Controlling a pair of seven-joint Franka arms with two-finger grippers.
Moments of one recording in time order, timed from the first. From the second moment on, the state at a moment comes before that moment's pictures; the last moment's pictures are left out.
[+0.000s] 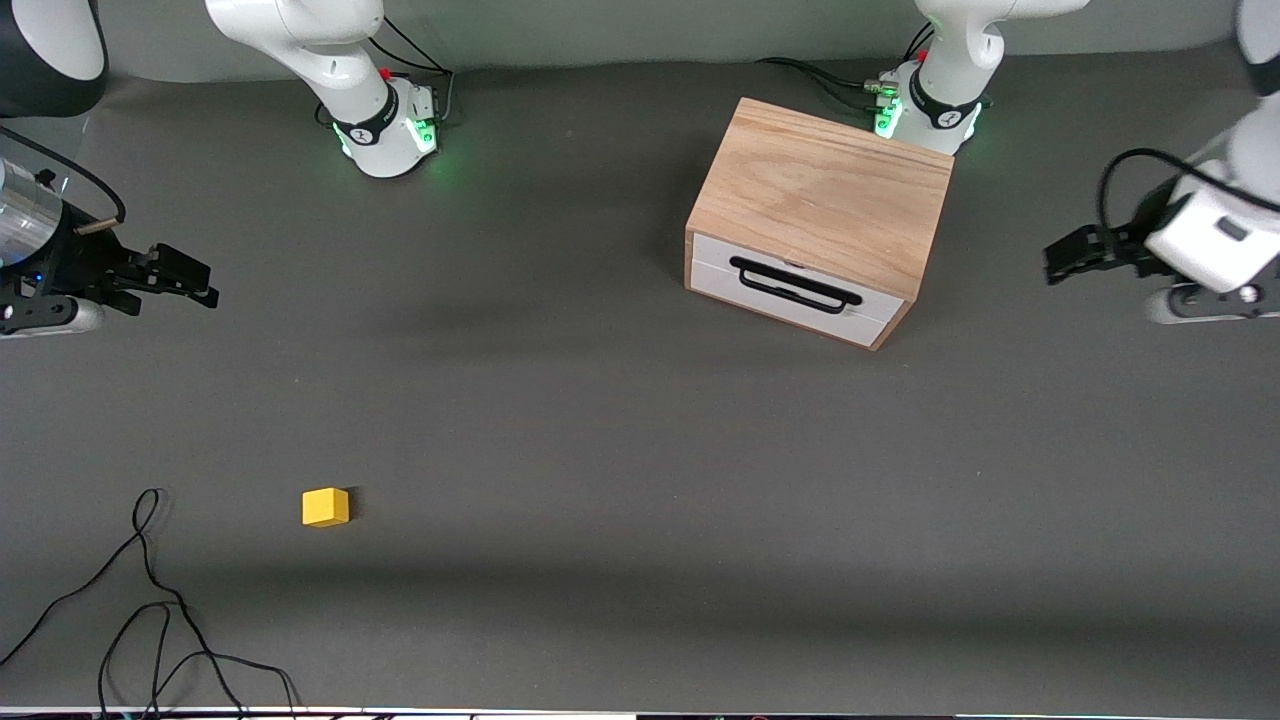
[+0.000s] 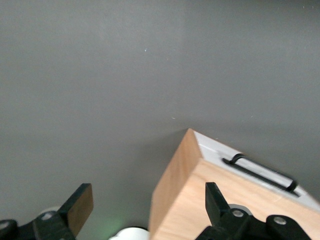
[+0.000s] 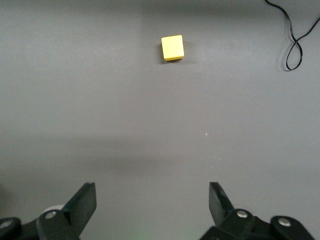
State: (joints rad) left arm -0.03 0.01 -0.12 -1.62 0.00 1.51 -0.29; right arm -0.02 -0.05 0.00 -1.76 0.03 1.68 -0.06
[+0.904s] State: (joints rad) left arm -0.45 0.20 -0.23 -1.50 0.08 1.53 -1.52; right arm -0.02 0.13 -0.01 -1.77 0.03 1.89 -0.06
